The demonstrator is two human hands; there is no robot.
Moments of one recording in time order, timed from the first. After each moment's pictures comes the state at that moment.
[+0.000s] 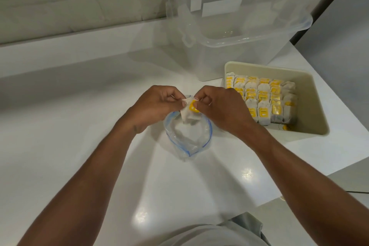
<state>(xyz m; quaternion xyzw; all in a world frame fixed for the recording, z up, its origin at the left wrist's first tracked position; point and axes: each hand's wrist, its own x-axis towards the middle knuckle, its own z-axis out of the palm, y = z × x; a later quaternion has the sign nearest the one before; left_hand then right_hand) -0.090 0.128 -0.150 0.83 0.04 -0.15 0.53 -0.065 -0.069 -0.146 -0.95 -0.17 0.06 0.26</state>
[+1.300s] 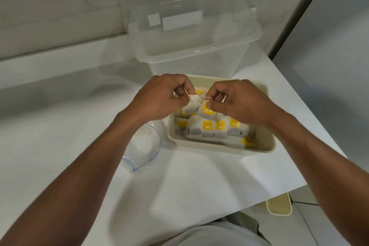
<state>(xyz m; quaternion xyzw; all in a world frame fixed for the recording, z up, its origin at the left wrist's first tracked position) -0.032 -0.021 -0.099 0.94 -0.07 -0.04 0.33 0.001 -0.242 -0.105 -0.92 -0.25 0.11 0.29</state>
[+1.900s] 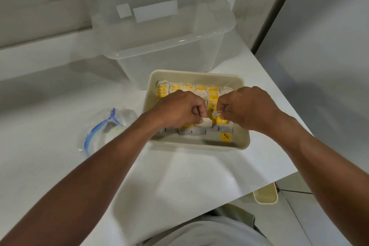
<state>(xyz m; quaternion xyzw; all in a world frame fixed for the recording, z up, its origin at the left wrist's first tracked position) 0.000 -0.107 -0.162 0.93 -0.16 -0.18 0.27 0.006 -0.313 -0.131 -0.97 -0.24 0.11 0.00</state>
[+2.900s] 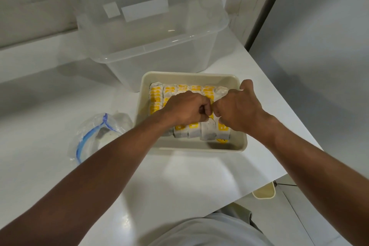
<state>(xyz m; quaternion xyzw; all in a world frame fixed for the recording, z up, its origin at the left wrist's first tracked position) 0.033 -0.135 -0.200 0.94 -0.20 -0.16 0.20 0.019 -0.308 -0.169 -0.94 -0.27 0.06 -0.21</state>
